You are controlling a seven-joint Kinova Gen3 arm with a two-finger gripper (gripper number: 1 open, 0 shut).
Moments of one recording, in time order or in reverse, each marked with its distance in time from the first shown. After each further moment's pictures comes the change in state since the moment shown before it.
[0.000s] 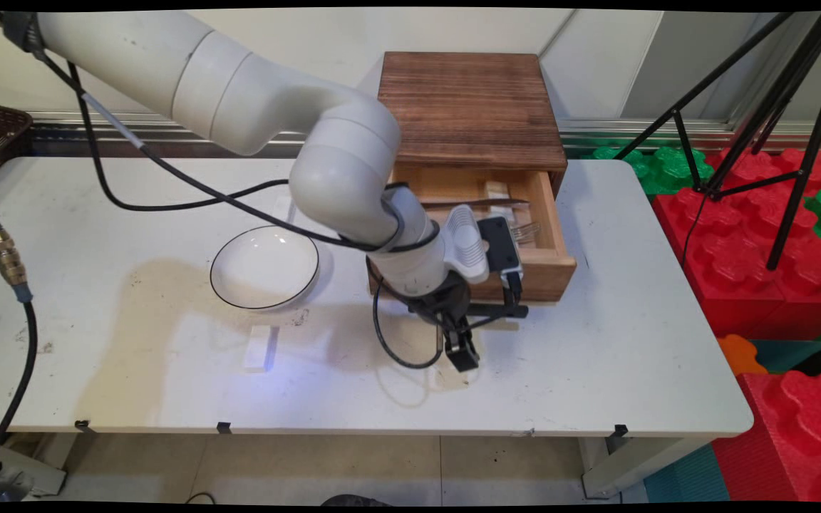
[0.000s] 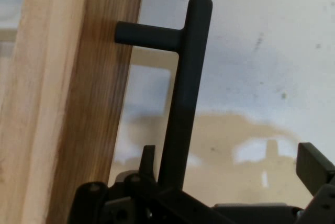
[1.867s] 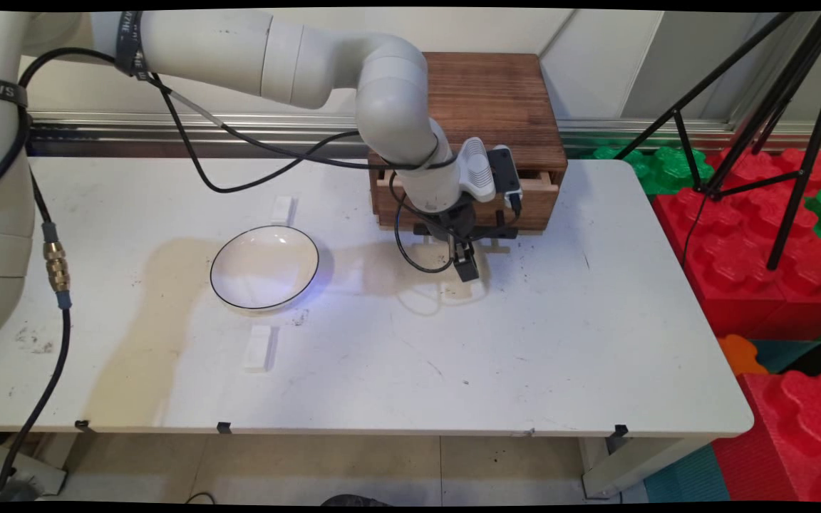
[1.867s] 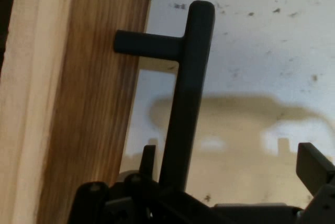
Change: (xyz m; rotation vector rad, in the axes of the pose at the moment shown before) arm 0.033 -0.127 0.037 0.119 -0.031 0.034
